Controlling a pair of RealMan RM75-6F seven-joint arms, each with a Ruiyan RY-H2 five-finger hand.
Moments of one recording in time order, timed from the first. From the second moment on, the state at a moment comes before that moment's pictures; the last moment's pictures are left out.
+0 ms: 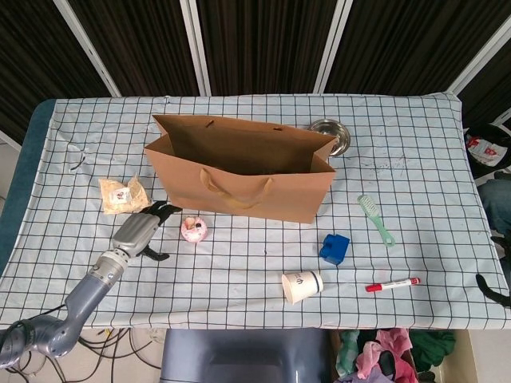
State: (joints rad) left arm -0.66 -1.36 -0.10 -1.60 1.16 0.89 0.09; right arm 0.02 -1.08 0.15 -1.56 -1.31 1.47 0.03
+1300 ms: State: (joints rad) left arm -0.79 -1.55 -0.12 -1.44 0.99 0.85 0.34; right arm 0.01 -1.06 0.16 -1.55 -1.30 1.47 0.07
